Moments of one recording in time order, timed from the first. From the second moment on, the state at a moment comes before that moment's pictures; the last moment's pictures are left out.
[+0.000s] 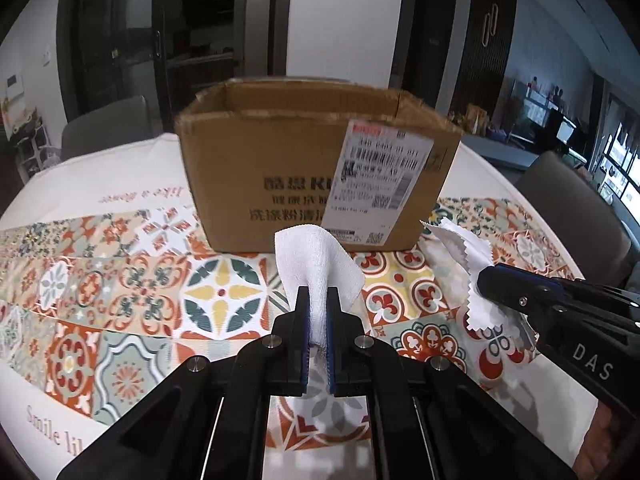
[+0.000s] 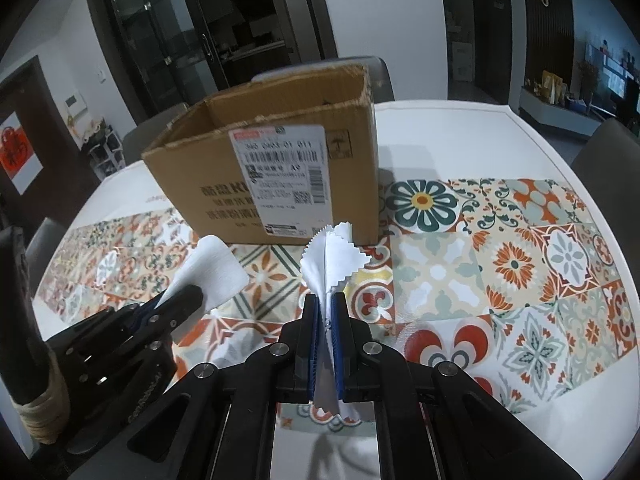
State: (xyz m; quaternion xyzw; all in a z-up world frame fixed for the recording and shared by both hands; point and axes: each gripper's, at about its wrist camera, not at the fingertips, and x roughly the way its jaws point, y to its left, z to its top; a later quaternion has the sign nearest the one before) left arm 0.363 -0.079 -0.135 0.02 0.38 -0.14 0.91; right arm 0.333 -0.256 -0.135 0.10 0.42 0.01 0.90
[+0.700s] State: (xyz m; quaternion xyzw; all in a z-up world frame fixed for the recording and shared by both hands) left arm 0.317 -0.050 -0.046 0.02 0.29 -0.13 0.95; right arm 0.292 -0.224 -0.057 0.08 0.33 0.03 0.94
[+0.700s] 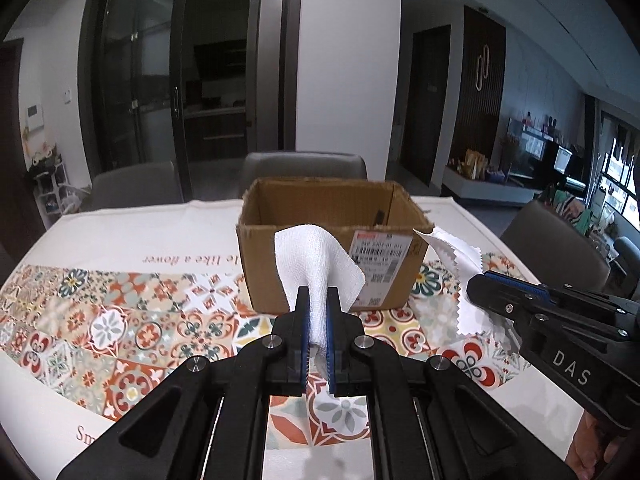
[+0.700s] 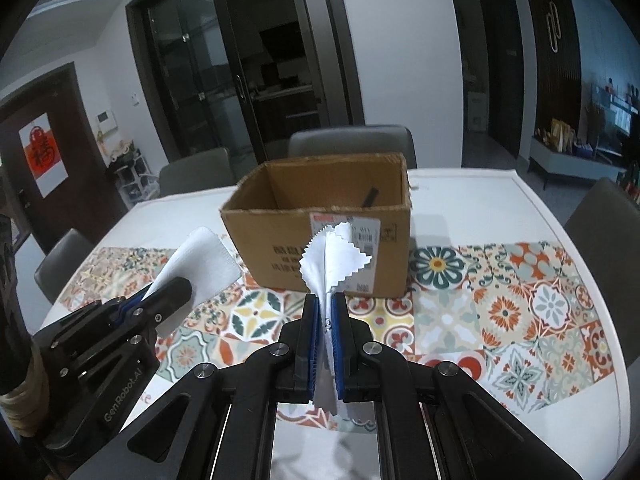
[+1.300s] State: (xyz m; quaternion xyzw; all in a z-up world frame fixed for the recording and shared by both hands) left arm 0.319 -0.047 0.010 0.02 0.21 -0.13 0.97; right arm 0.287 -0.217 -0.001 0.07 0.26 0.03 0.96
